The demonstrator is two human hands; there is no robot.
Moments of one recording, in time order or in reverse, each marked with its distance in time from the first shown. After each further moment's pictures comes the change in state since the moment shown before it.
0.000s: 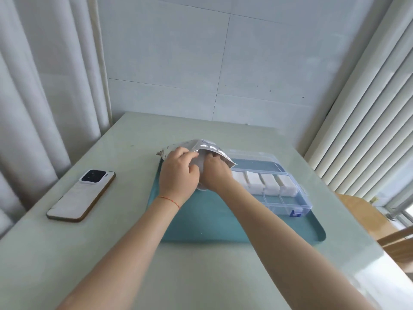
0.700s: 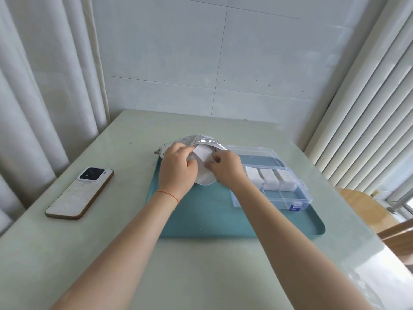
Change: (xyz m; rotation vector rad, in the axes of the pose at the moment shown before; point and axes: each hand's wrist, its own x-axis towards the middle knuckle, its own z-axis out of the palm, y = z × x) left_hand 0.004 0.001 0.002 -0.087 -0.019 -0.078; right_hand -0.010 0.028 -0.004 0.535 0.153 0.110
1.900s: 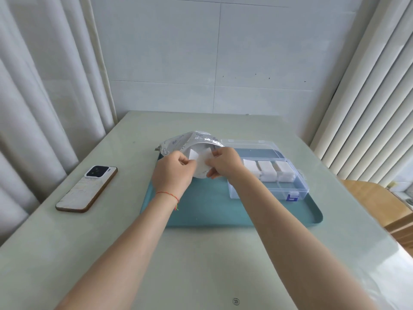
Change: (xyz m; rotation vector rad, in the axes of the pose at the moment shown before) left_hand -0.027 0.028 -0.012 0.065 -0.016 -0.379; right_hand -0.013 0.002 -0.017 0.301 -0.164 0.166
